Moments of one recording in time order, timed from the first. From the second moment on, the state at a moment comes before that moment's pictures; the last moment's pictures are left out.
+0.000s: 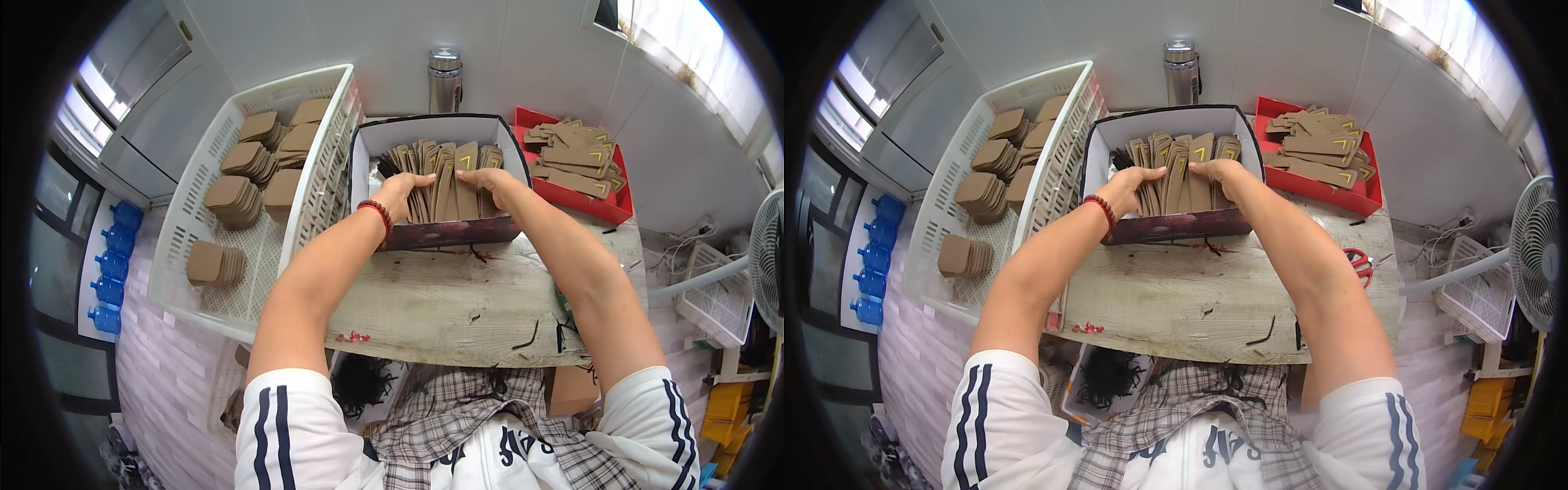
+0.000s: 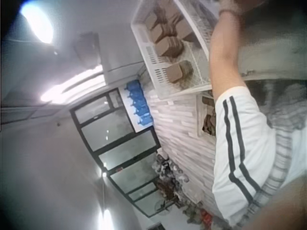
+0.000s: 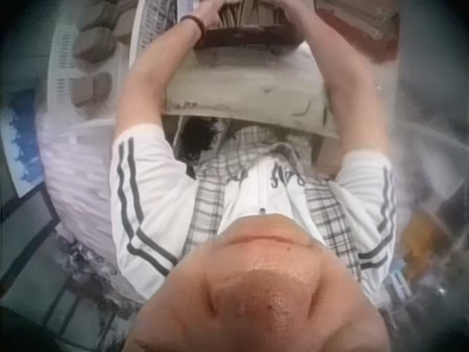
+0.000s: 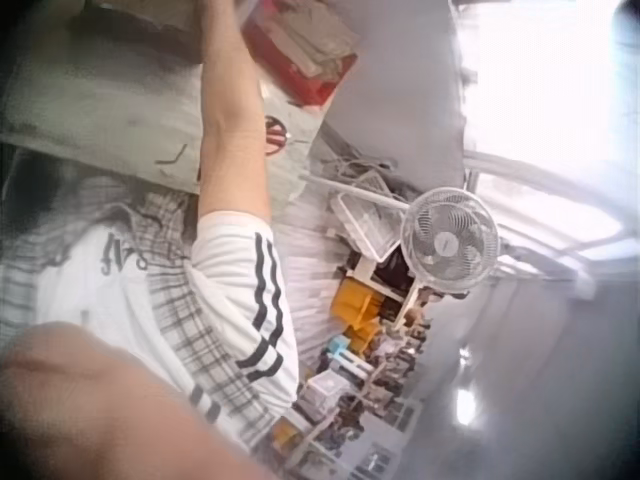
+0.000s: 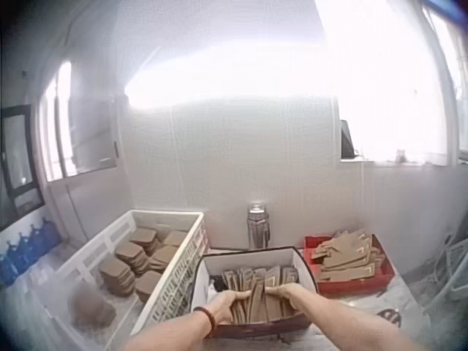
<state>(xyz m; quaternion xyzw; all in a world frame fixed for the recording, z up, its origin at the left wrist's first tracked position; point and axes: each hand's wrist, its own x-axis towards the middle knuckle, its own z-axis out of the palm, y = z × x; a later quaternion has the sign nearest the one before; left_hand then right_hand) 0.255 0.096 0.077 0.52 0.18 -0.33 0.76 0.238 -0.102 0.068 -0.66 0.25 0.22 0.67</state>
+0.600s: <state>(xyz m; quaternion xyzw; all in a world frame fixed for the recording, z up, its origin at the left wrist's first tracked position) 0.260 0.087 0.083 0.52 0.13 -0.32 0.78 0.257 -0.082 0.066 -0.52 0.22 0.29 0.77</state>
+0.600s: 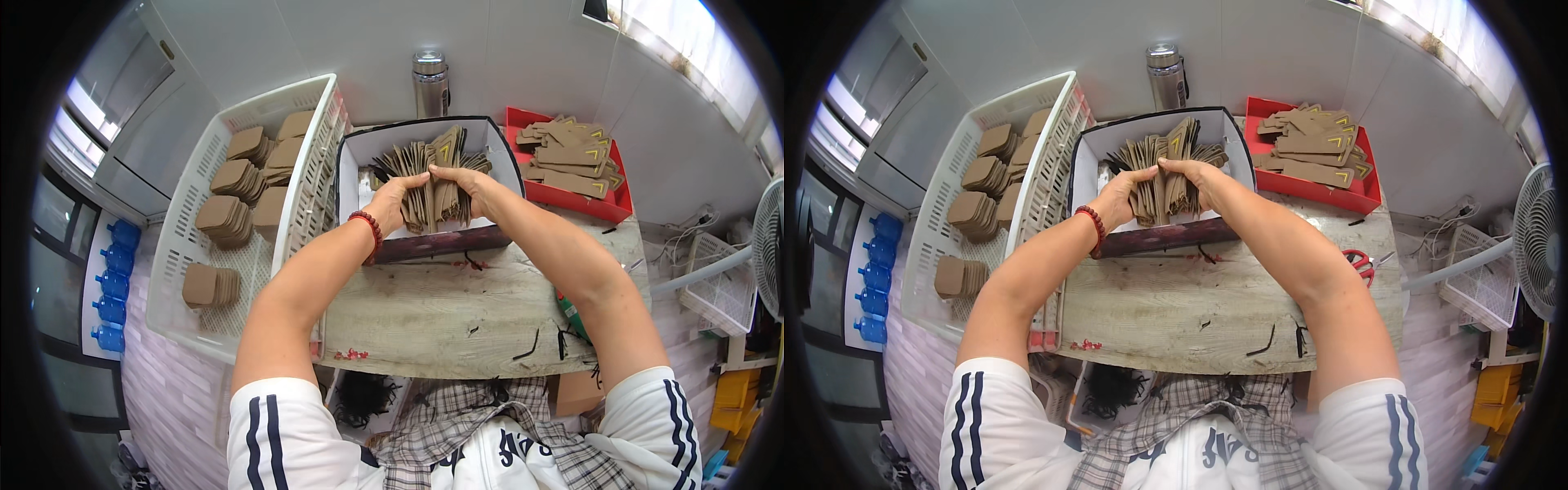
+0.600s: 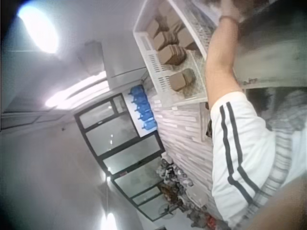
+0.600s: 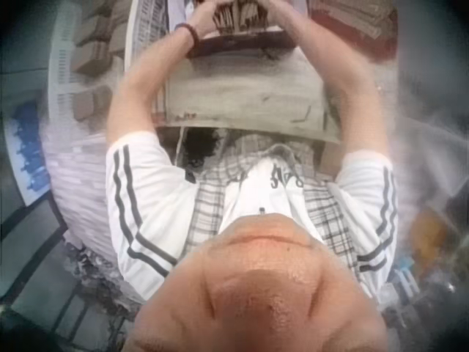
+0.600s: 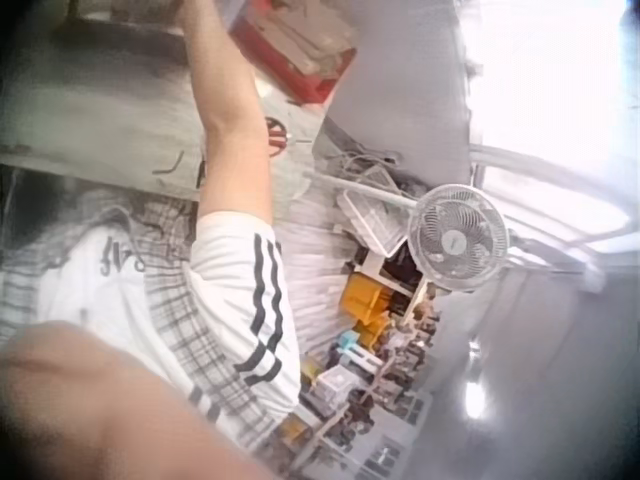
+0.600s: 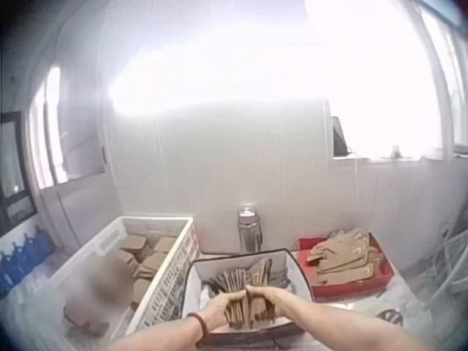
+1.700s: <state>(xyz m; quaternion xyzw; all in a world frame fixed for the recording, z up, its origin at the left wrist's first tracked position) 0.001 0.008 0.098 0.40 -0.09 -0.20 0.89 -0.051 -0.130 0.140 -0.58 0.17 -0.03 0.79</state>
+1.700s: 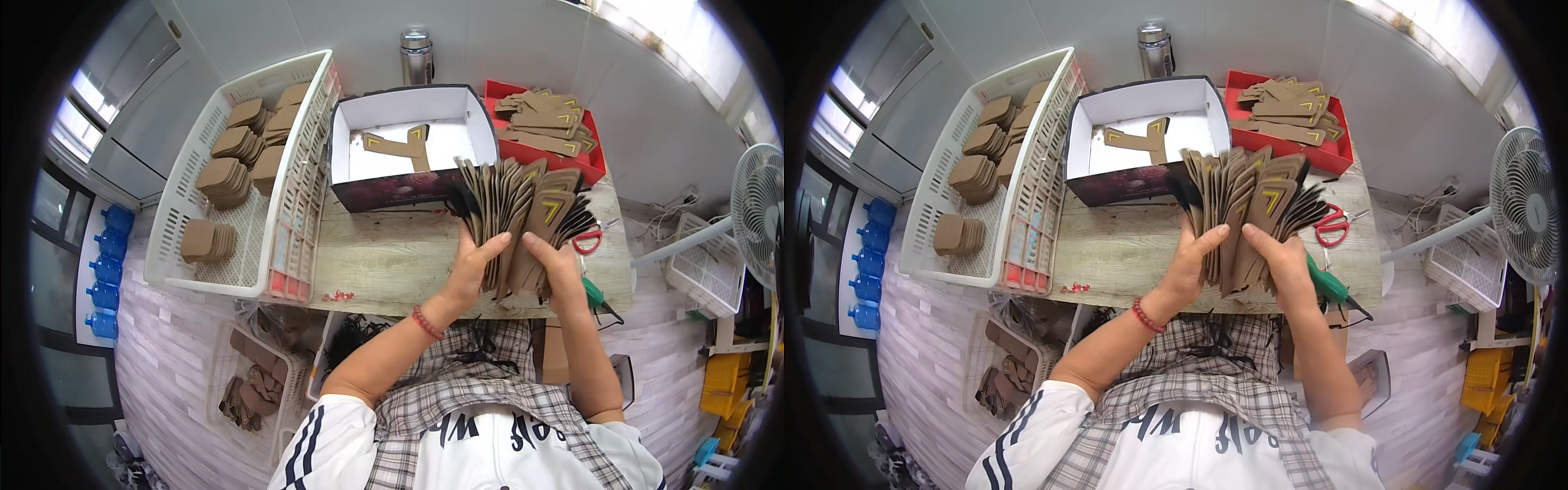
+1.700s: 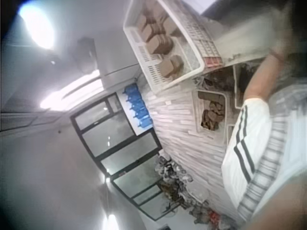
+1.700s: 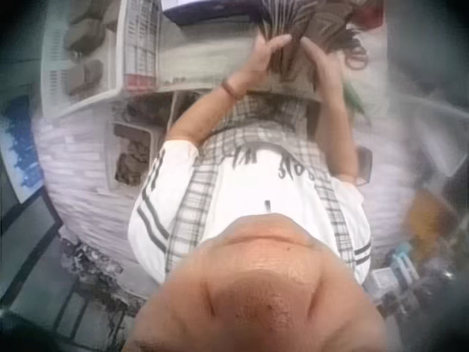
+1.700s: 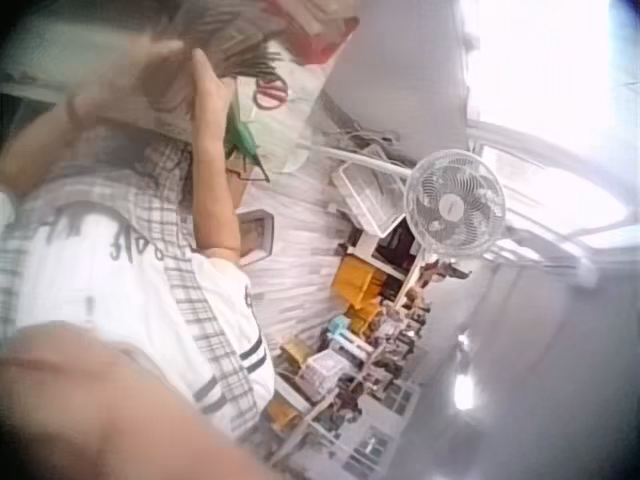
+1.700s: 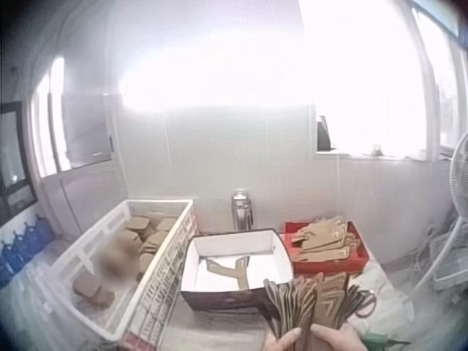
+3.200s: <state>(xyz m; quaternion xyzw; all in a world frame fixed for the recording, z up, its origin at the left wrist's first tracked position) 0.320 0.018 0.039 0.98 -0.09 -0.15 0.02 -0.087 -0.217 0.030 -0.96 0.13 -0.17 0.16</state>
